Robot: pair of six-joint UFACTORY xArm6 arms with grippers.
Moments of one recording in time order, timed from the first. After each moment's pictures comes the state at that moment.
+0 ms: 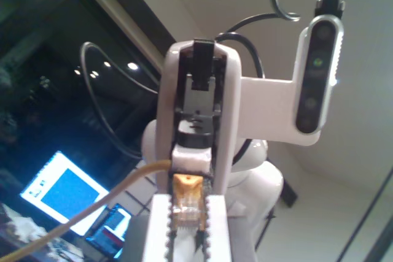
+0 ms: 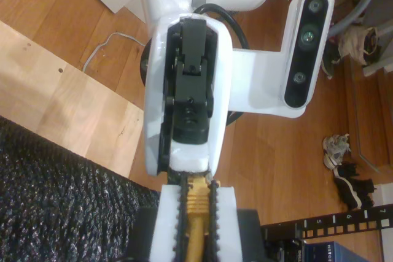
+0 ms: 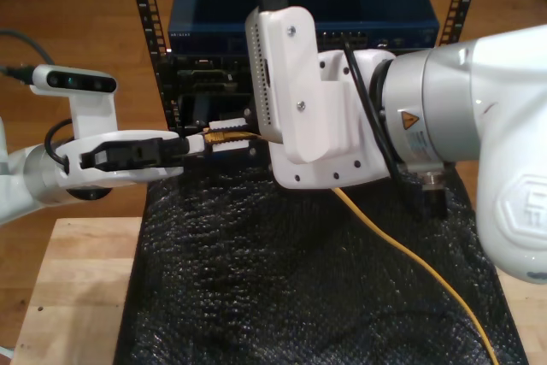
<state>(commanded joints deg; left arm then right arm) 20.7 6.5 -47.4 -81.0 139.3 -274.5 42.1 -39.7 -38.9 44.4 29.5 -106.5</state>
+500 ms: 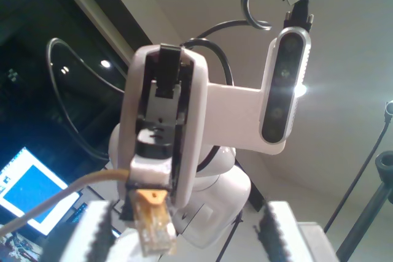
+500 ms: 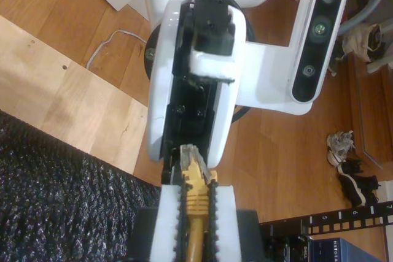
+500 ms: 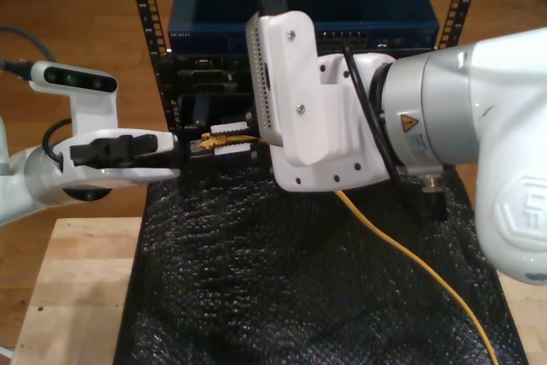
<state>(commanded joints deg) 20.7 6.8 -47.4 -81.0 140.2 -276.7 42.1 -39.9 -38.8 44.4 29.6 -106.4</state>
